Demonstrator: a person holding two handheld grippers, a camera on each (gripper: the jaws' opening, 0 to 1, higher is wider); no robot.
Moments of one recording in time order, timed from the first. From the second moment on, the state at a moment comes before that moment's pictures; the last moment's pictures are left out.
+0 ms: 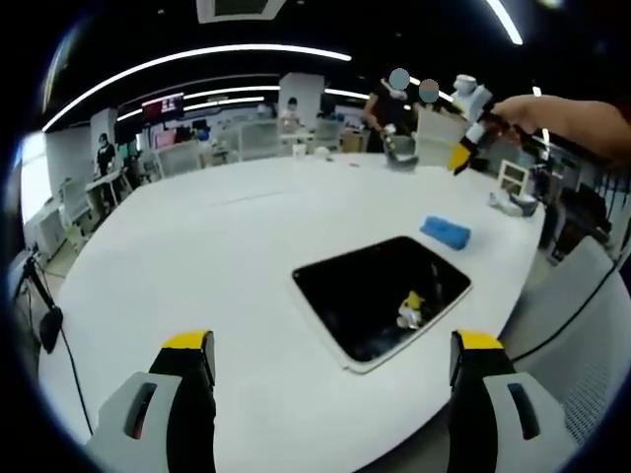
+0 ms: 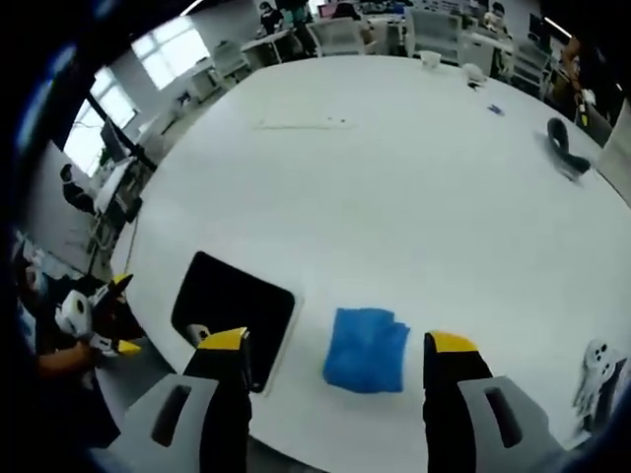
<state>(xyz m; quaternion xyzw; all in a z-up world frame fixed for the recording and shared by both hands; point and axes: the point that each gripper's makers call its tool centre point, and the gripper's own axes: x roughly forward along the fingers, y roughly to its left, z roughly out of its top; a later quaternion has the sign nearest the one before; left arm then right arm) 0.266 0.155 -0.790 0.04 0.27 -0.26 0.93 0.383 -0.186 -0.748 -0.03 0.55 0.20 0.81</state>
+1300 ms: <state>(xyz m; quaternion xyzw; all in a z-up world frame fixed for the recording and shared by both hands) 0.265 0.161 -0.794 0.03 0.28 -0.25 0.93 0.381 -0.211 -0.848 -0.03 0.59 0.15 0.79</state>
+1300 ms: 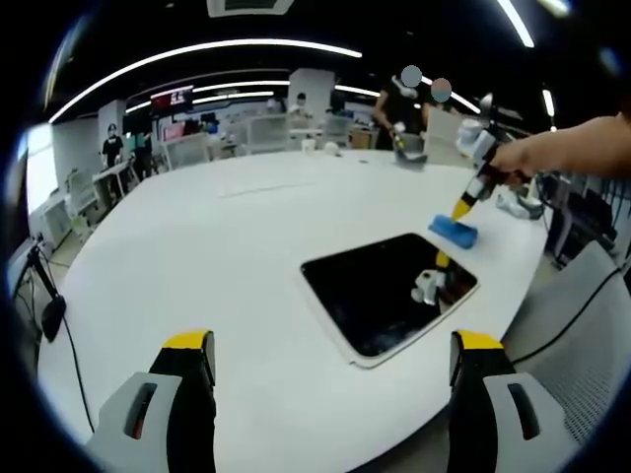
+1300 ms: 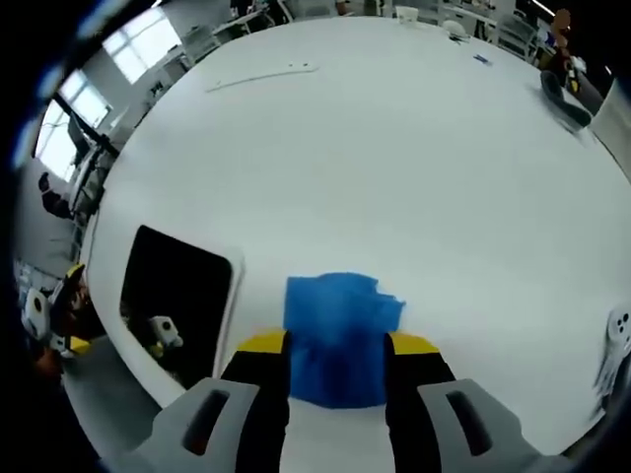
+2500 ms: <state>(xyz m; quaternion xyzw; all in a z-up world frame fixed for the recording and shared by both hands) 0.263 0.156 -0.798 0.04 0.29 -0.26 0.92 0.384 -0.227 -0.870 -0.06 0.63 0.09 0.77</state>
